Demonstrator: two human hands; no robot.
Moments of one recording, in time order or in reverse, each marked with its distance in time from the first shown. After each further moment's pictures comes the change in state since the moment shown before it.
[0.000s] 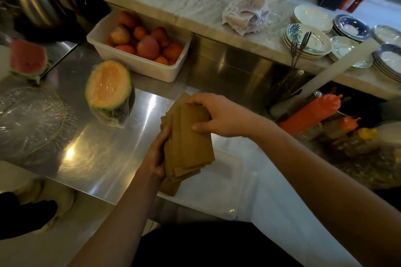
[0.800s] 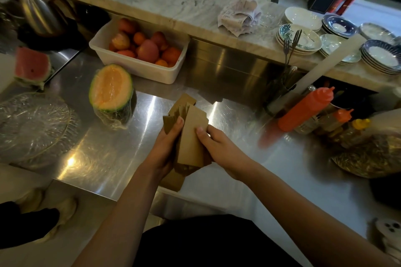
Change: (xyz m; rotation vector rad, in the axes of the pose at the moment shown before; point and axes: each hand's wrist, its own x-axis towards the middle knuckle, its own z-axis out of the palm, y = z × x) left_hand -0.023 0.010 0.011 0.459 0.008 0.177; right_hand -0.041 0.001 0.094 0.981 0.189 0.196
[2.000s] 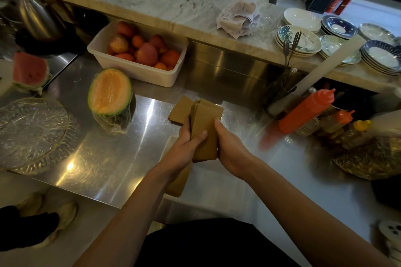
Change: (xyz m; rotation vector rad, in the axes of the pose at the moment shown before) left_hand 0.010 -0.001 0.033 0.454 0.012 -0.005; right_hand 0.030 0.015 -0.014 0.391 0.153 0.168
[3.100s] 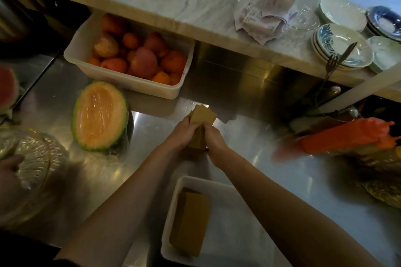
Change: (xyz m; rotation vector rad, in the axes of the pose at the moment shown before) left_hand 0.202 -0.007 -0.072 0.255 0.022 -0.345; right_hand 0.191 -0.026 0.044 -0.093 0.336 0.278
